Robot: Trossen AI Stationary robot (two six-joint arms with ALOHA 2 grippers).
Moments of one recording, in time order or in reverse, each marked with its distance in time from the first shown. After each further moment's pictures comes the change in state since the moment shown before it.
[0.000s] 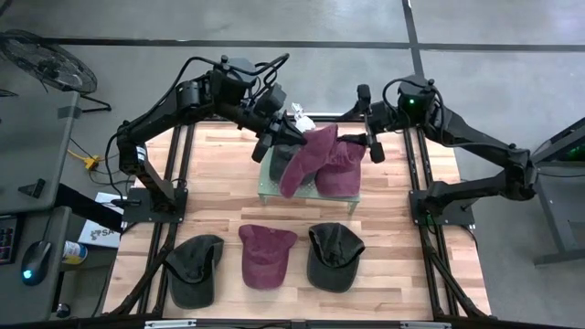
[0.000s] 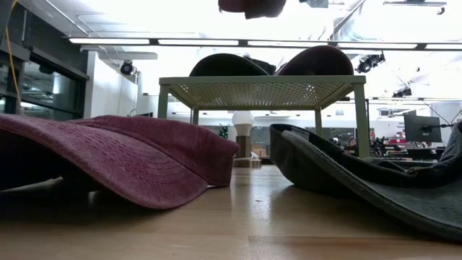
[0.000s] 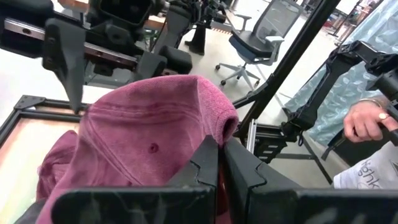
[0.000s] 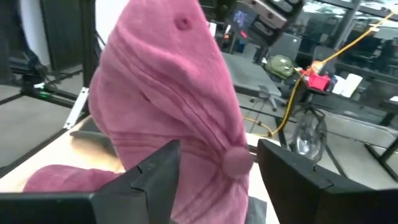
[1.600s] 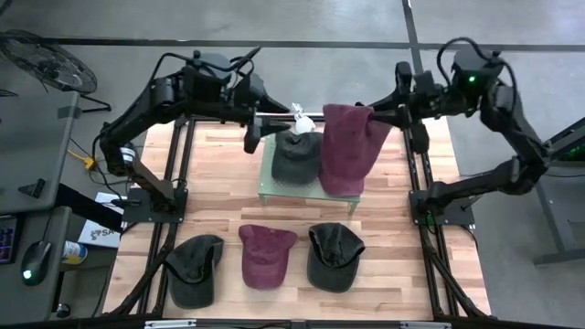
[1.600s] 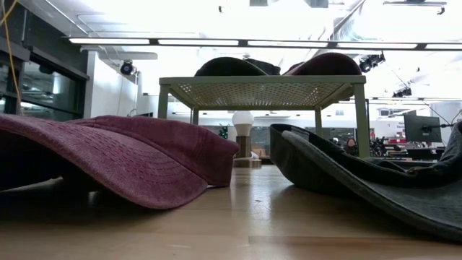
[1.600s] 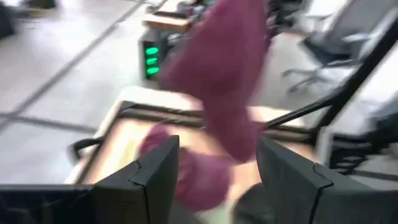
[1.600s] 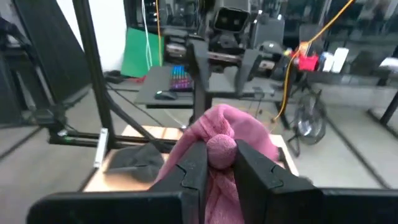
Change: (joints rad) left arm 0.002 -0.099 0.000 -0.106 -0.328 0.098; right arm 0.091 0.069 0.644 -0.593 0.157 0.222
